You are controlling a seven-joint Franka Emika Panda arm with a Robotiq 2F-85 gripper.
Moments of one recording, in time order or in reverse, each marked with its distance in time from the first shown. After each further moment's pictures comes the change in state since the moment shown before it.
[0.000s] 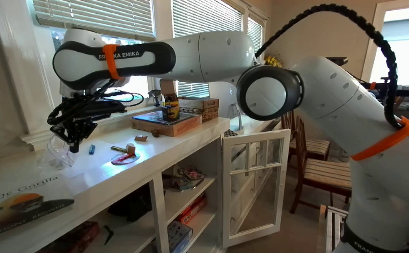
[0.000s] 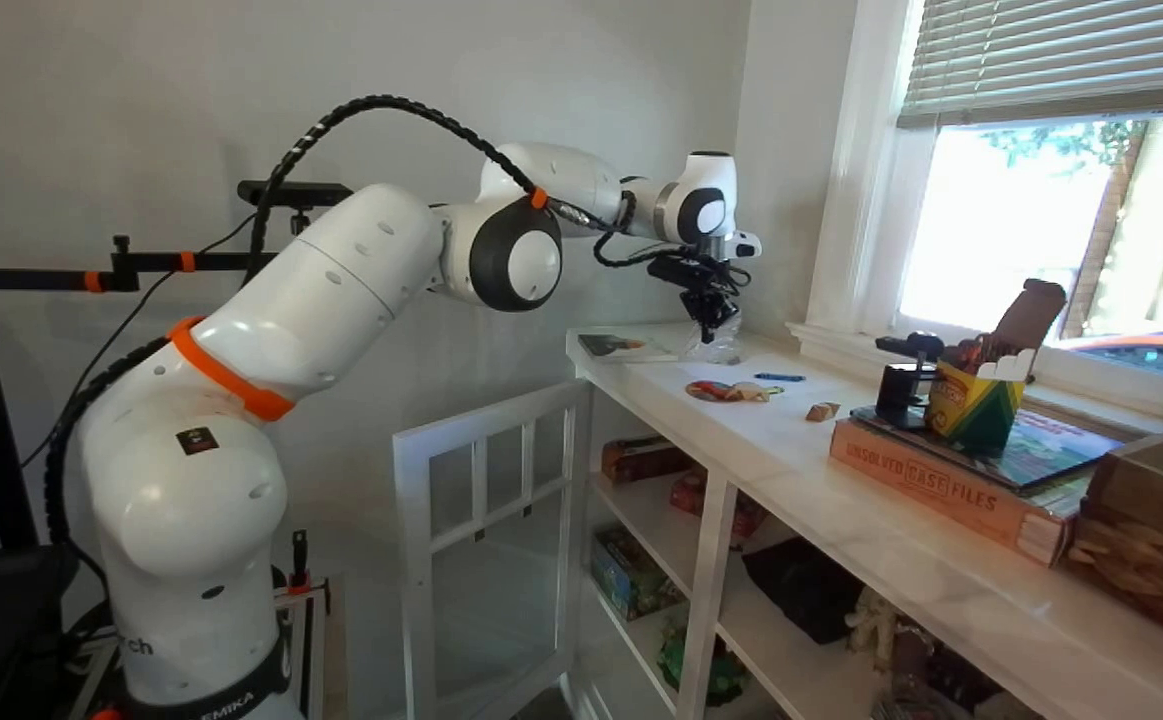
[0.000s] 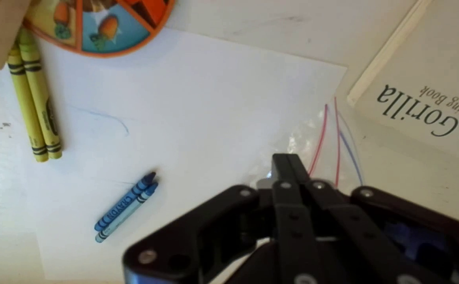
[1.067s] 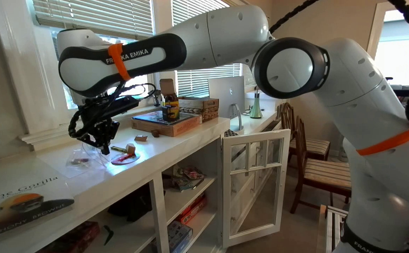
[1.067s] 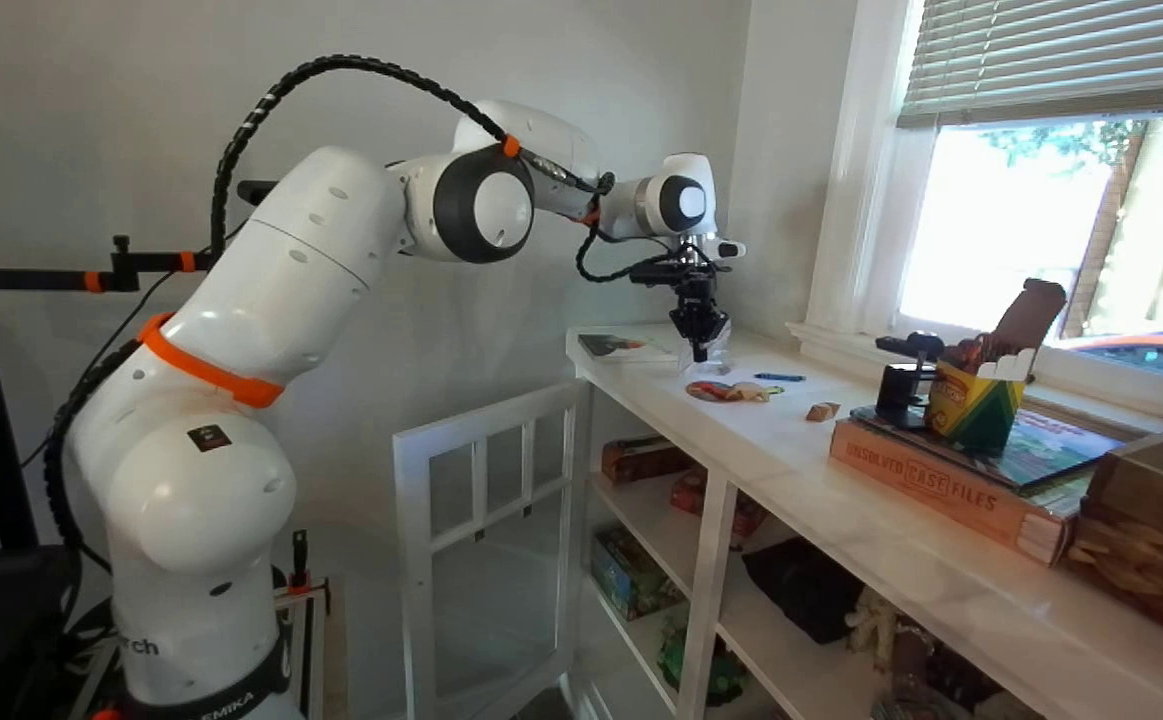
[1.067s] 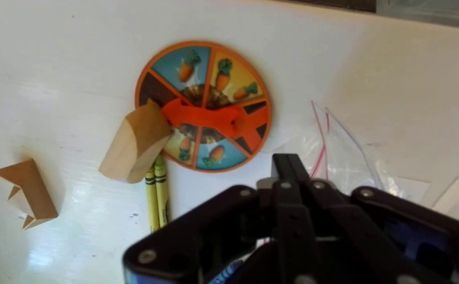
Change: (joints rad) arm 0.074 -0.174 -0.072 -0.274 -0.195 -0.113 0.140
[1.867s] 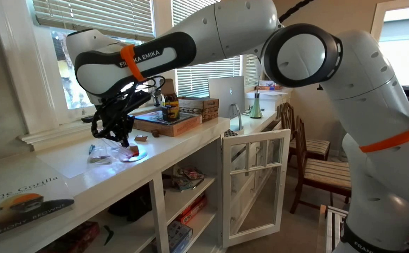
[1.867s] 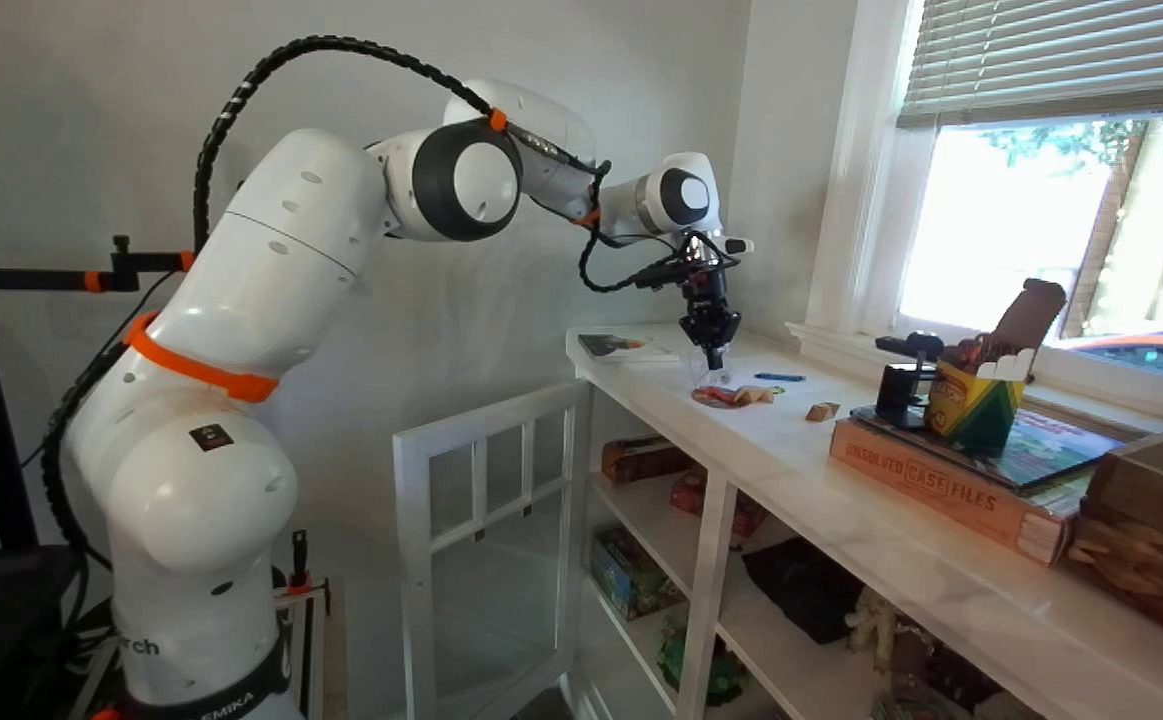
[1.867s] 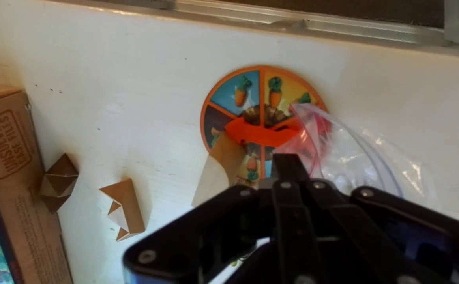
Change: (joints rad) arm 0.013 -0.085 -0.049 -0.126 -0.111 -0.026 0.014
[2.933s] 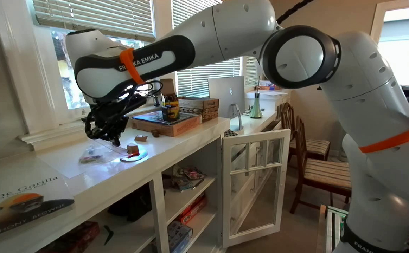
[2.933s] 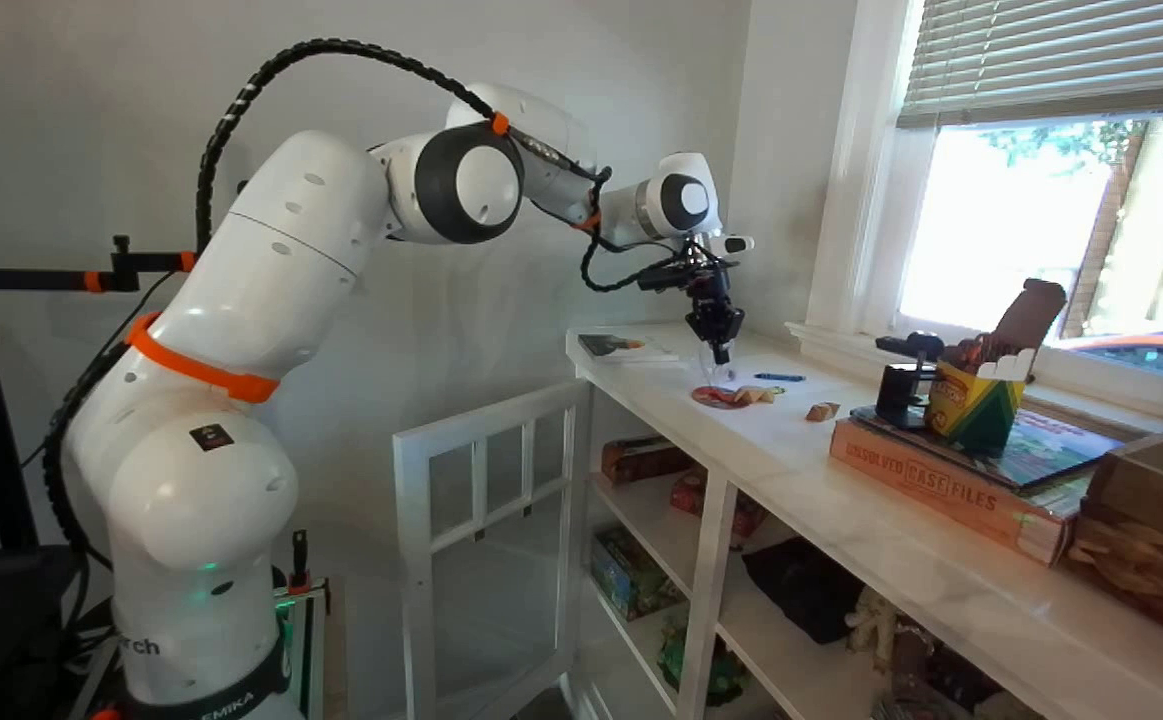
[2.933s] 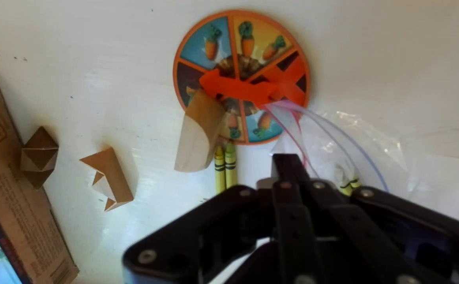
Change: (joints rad) arm 0.001 0.013 0.000 -0.001 -0.001 0.121 0.064
